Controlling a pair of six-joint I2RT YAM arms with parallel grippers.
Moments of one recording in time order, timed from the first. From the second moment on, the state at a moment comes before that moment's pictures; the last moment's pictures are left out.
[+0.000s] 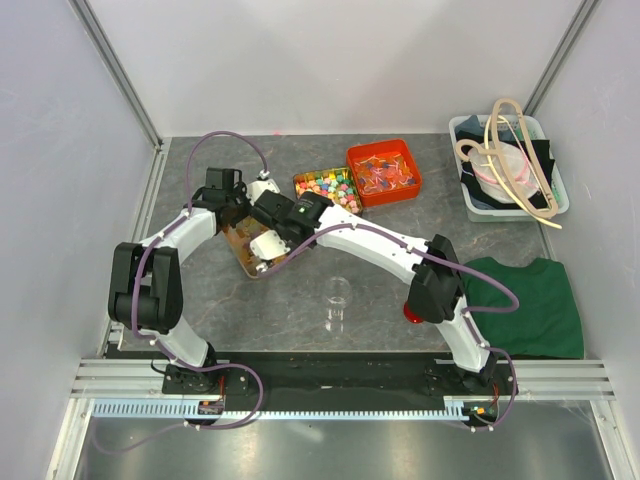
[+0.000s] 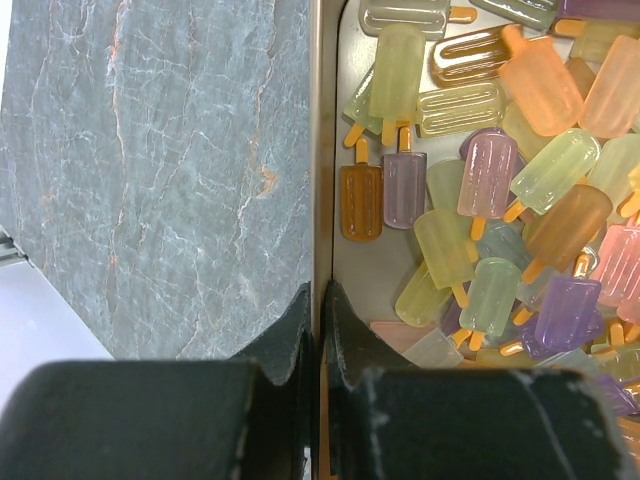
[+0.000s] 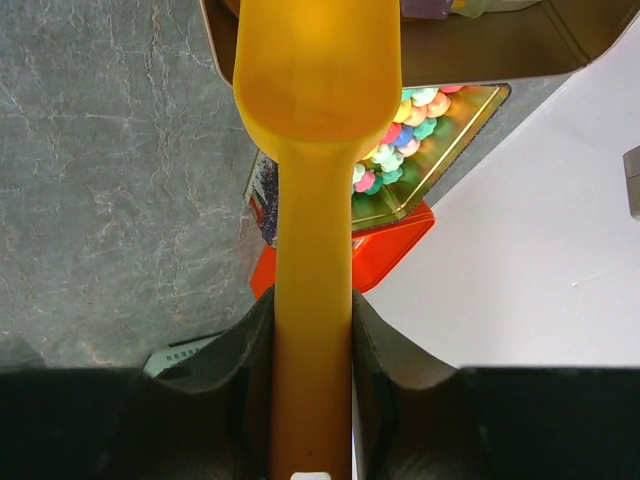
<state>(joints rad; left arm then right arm) -0.15 1.64 1.04 -0.20 0.11 0.92 1.04 2.15 2.10 -1.15 0.44 -1.16</state>
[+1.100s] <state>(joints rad) -0.14 1.59 0.99 -0.18 0.11 0.89 1.03 2.18 2.07 -1.11 0.35 -1.00</state>
